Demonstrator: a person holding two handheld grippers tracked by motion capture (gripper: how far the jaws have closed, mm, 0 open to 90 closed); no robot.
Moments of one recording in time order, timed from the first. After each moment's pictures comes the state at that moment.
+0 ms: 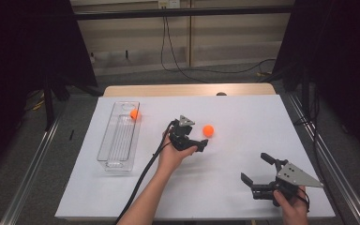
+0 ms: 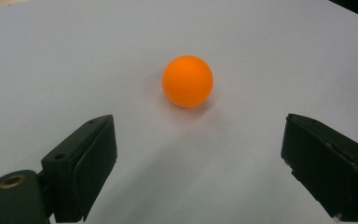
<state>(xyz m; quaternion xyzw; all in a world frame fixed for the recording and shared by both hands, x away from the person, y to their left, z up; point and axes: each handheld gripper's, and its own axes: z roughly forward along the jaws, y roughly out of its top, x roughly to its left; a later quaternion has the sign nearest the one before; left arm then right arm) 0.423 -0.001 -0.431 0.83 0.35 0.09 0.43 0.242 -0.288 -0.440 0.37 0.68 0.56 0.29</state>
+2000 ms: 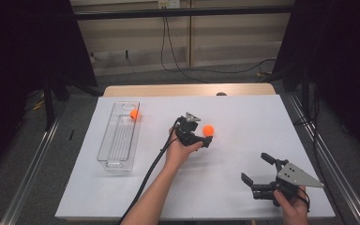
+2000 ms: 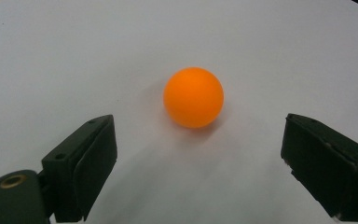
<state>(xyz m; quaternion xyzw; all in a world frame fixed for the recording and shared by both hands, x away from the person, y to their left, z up) 0.441 -0.022 -0.440 0.82 0.37 0.09 0.42 0.242 -0.289 -0.440 0.37 0.68 0.56 0.29</state>
